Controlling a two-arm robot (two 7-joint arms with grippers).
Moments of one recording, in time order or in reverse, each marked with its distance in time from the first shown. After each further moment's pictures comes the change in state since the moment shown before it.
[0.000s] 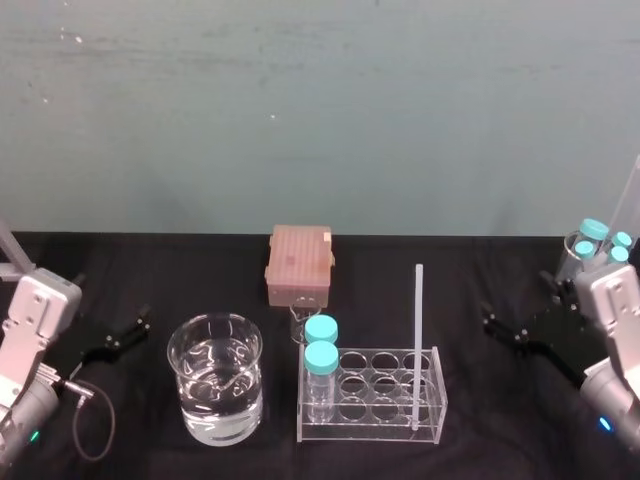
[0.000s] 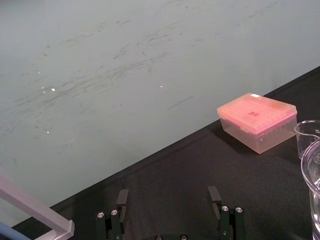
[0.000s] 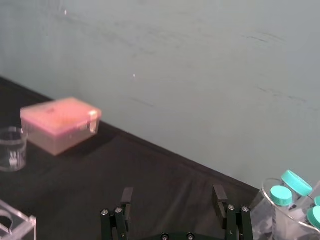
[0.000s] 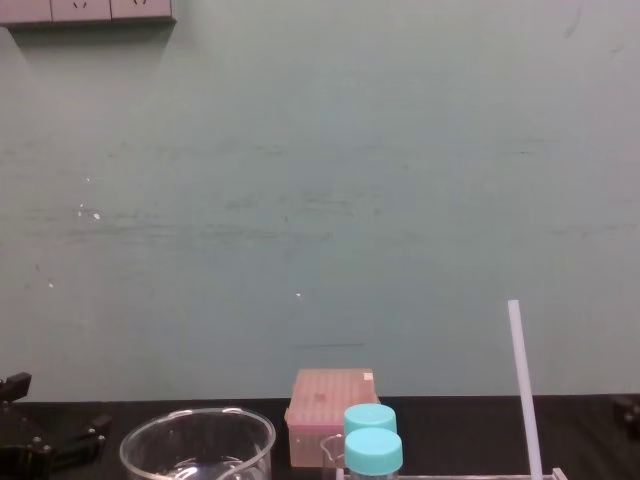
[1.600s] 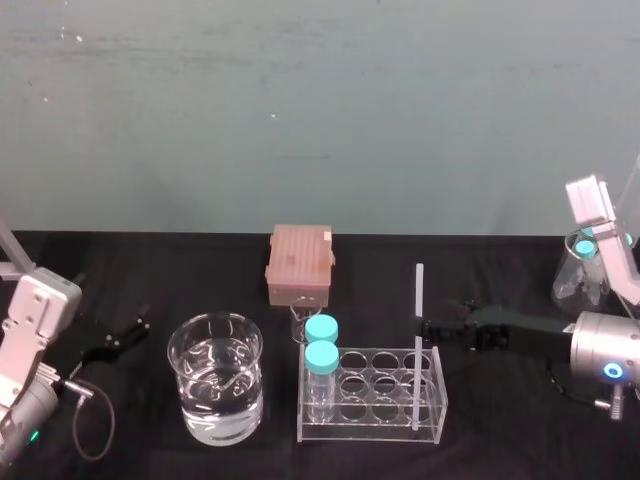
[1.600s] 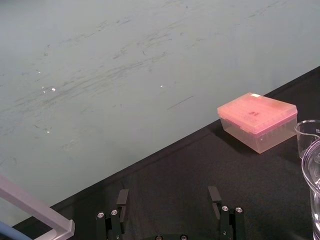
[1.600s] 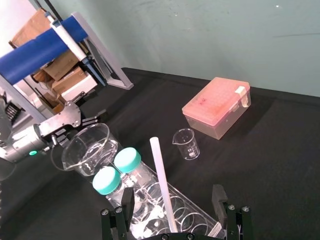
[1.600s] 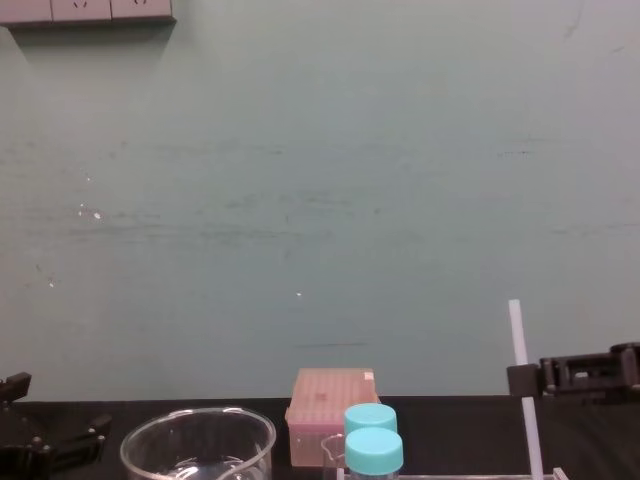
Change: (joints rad) left arm 0.000 0.000 0.000 0.000 0.000 0.000 0.000; right arm 0.175 0.110 -0.024 -0.131 0.634 0.632 0.506
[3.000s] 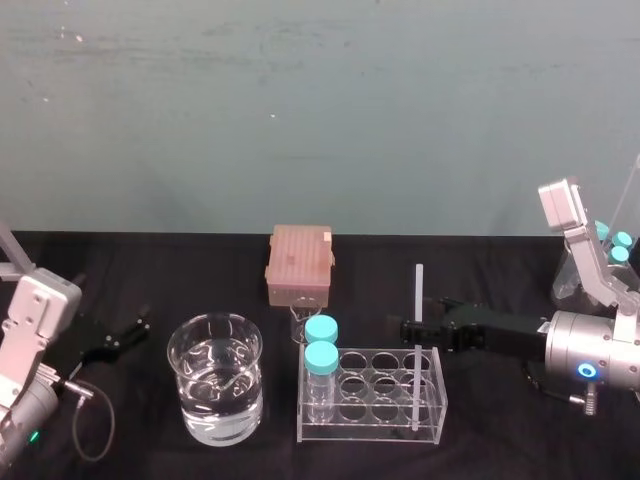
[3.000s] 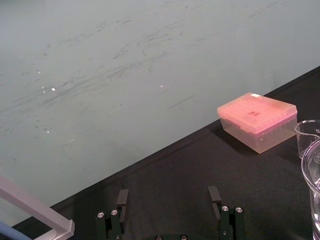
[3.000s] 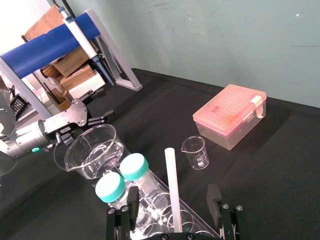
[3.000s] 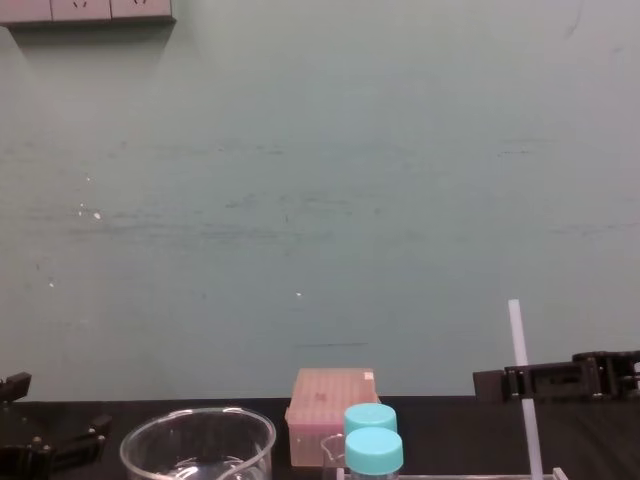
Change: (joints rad) left arm 0.000 0.000 0.000 0.000 0.000 0.000 0.000; right arm 0.076 -0.013 -0.113 0.065 -0.013 -0.098 0.032
